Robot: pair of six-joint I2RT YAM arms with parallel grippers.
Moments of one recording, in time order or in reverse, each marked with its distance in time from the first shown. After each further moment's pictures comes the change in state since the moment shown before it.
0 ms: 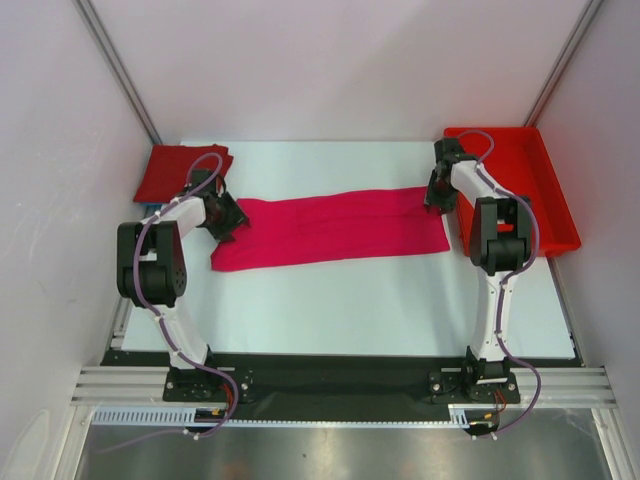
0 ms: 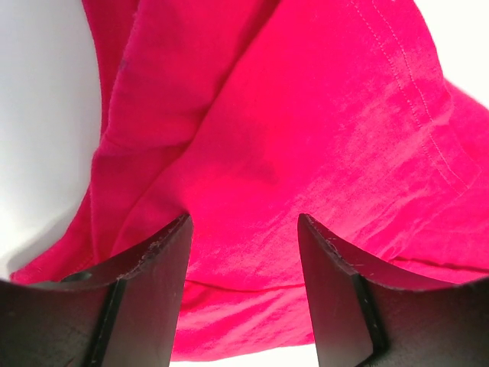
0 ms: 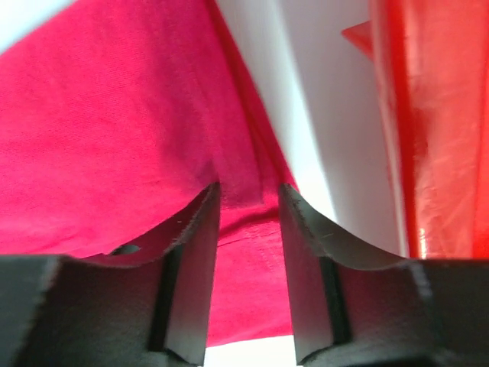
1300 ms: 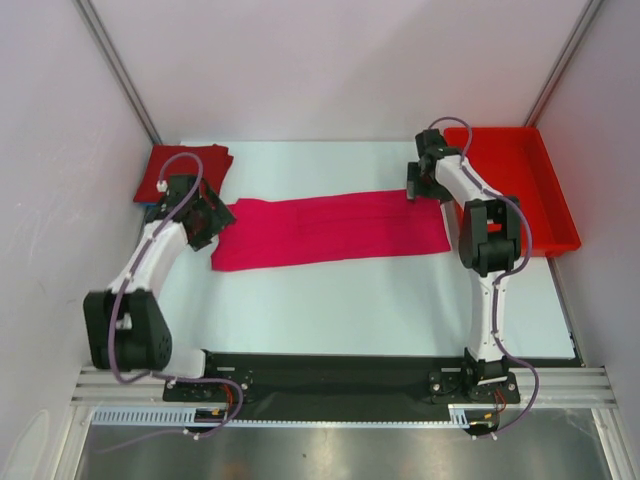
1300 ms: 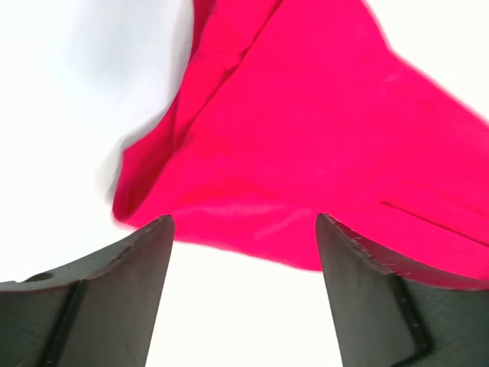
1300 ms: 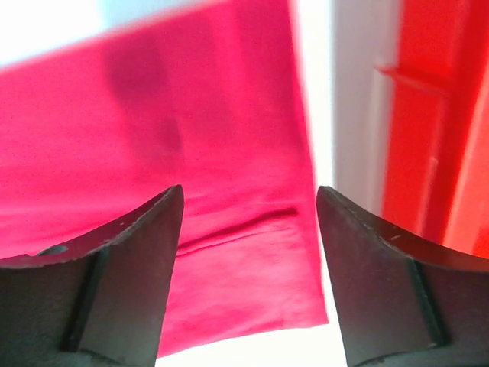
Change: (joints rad) left arm -0.007 -0.373 -0.132 -0.114 -0.144 0.032; right arm 0.081 0.008 0.065 -0.027 0.124 -0.164
